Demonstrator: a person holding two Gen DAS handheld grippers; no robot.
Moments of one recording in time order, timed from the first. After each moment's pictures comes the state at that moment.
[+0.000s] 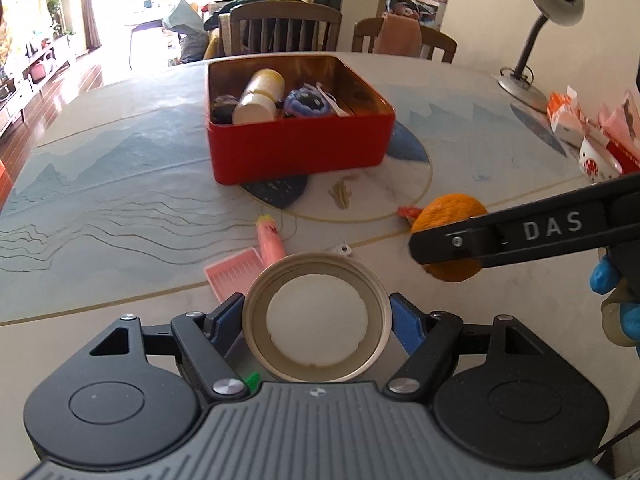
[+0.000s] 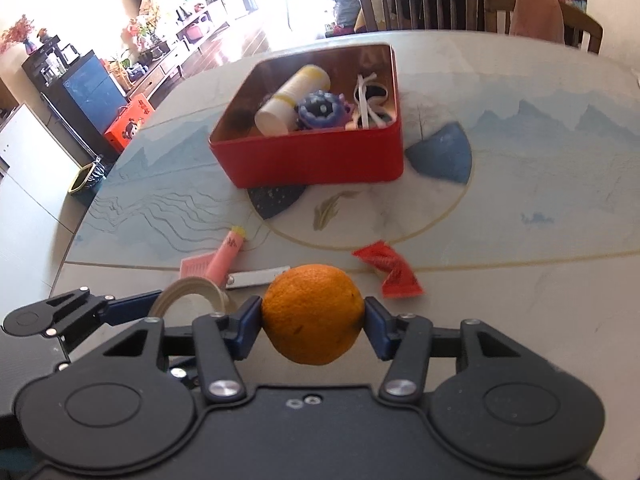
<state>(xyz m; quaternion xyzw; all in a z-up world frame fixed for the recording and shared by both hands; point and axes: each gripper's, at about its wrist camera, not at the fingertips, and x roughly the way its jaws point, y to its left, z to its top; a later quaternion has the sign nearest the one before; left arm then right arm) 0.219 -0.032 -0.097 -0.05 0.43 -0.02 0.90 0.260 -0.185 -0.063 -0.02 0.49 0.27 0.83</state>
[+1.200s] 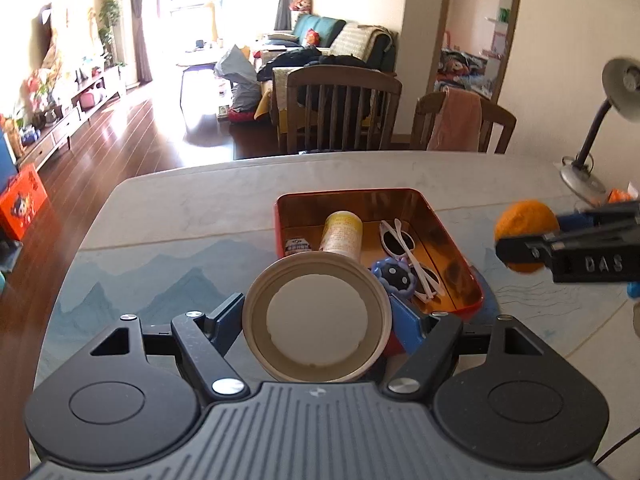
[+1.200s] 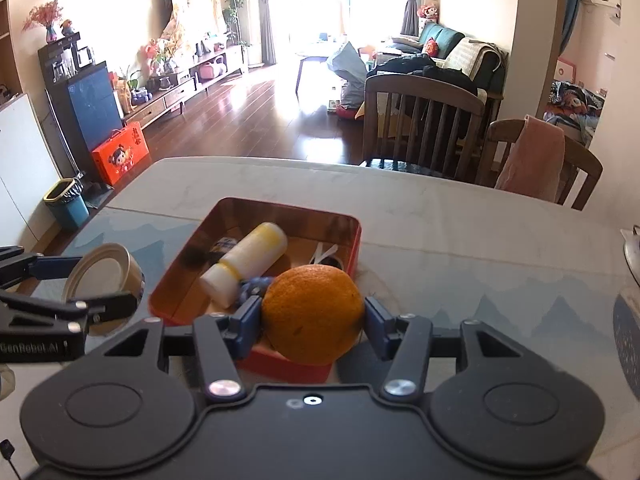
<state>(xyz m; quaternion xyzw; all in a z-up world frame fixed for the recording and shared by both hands) 0.329 0.014 -0.029 -0.04 0.37 0.06 0.93 0.378 -0.163 -0.007 -0.11 0.37 0.27 0.88</state>
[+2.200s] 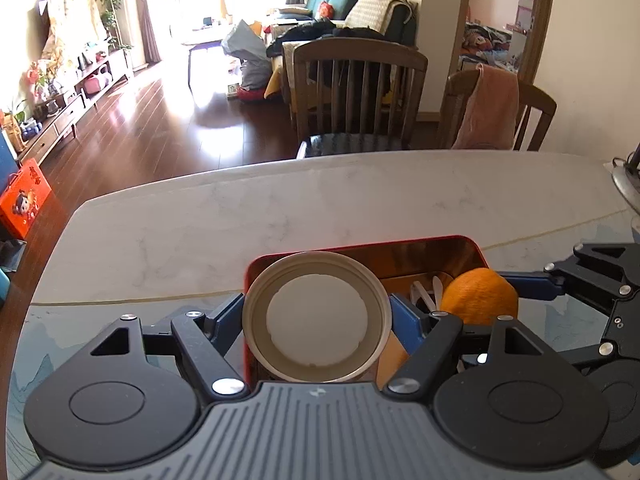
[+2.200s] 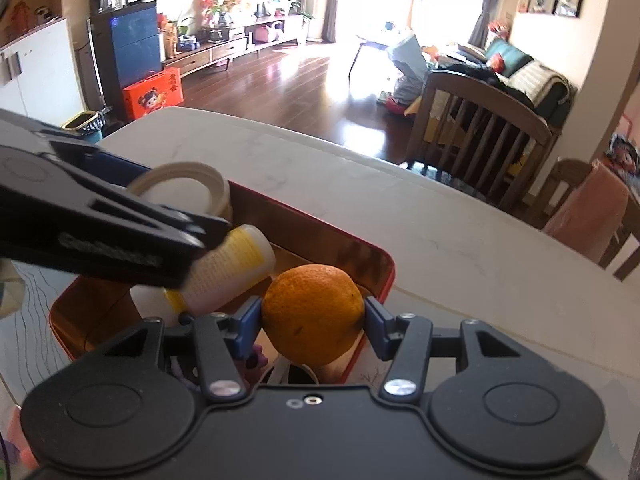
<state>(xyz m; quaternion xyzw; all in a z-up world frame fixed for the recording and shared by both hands) 0.468 0.020 -0.065 -0.03 0.41 0.09 0.91 0.450 -0.111 -0.063 -0.22 0.36 0.34 0.84</state>
